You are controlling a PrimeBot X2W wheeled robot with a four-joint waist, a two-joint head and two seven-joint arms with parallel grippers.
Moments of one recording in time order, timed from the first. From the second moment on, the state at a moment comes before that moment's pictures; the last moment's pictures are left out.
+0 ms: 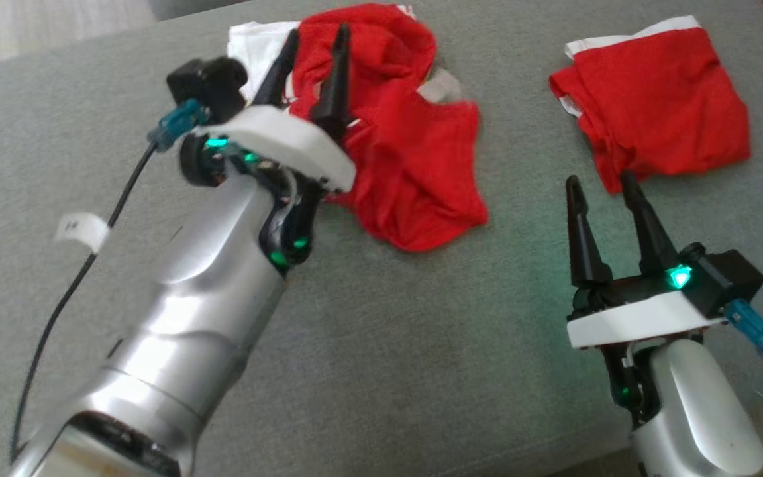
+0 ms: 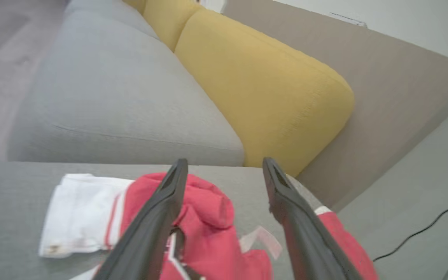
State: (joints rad) left arm -0.90 0.04 -0.66 0.69 -0.93 0.00 -0.12; right arm -0.22 -0.05 0.14 0.22 0.23 0.13 -0.25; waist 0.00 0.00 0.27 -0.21
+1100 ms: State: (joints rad) left arm -0.17 0.15 -0.27 0.22 -0.41 -0.08 -0.25; right arm -0.15 -0.05 0.05 0.30 0.14 0.13 -0.25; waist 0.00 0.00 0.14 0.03
